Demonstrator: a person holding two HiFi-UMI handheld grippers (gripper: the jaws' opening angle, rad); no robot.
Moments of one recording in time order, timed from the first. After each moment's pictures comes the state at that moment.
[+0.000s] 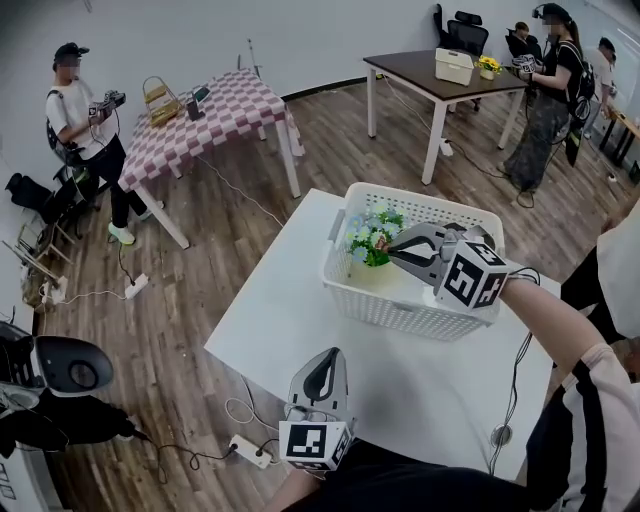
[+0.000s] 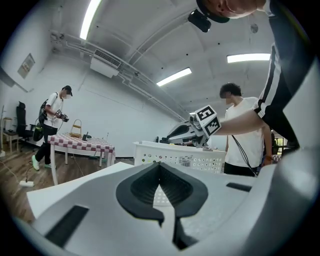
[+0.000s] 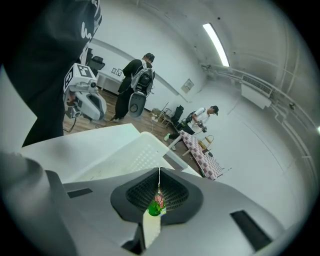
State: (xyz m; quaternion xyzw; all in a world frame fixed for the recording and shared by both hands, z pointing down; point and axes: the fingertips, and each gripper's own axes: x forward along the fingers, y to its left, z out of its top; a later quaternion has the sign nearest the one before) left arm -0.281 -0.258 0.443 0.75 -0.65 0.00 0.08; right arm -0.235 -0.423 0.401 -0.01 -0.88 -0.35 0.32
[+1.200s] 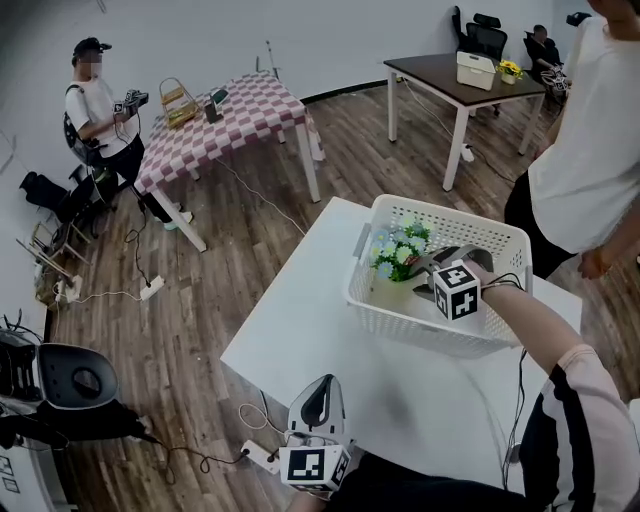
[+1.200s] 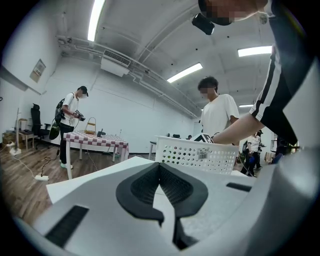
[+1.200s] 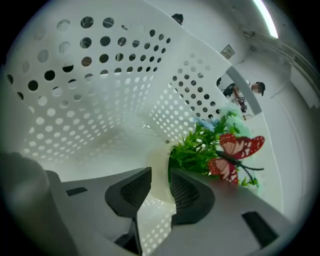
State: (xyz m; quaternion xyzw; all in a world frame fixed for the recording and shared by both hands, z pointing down) left arm -0.325 -0.242 0.469 0.70 -0.70 0.00 0.11; right arm -0.225 -0.480 0.580 -0.13 -0.76 -0.37 0.52
